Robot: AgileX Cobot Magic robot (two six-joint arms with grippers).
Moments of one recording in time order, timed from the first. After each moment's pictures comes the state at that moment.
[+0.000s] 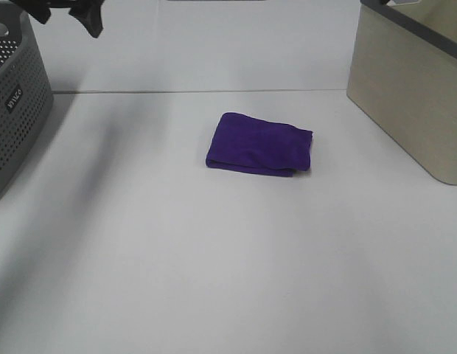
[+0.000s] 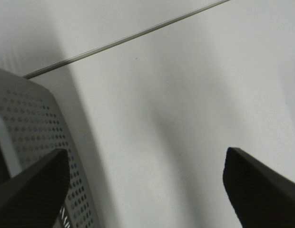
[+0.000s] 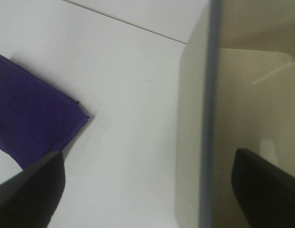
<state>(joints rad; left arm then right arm) -0.16 2.27 -2.36 0.03 1.22 0.15 0.08 2.01 -2.13 0.10 1.21 -0.26</state>
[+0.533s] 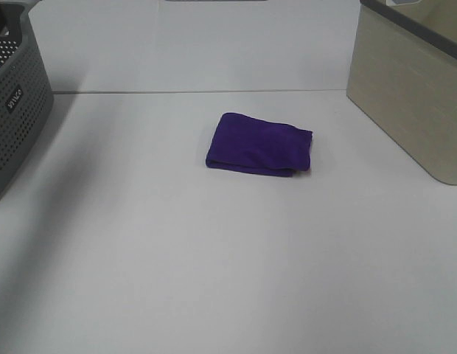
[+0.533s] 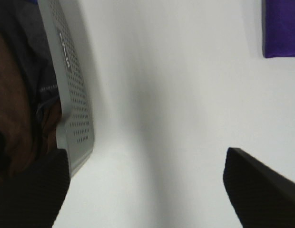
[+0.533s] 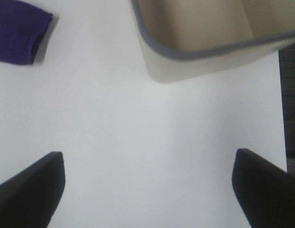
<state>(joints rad) -0.04 1.64 -1.65 -0.12 1.21 0.17 -0.19 1.23 -1.34 0.12 1.21 -0.25</state>
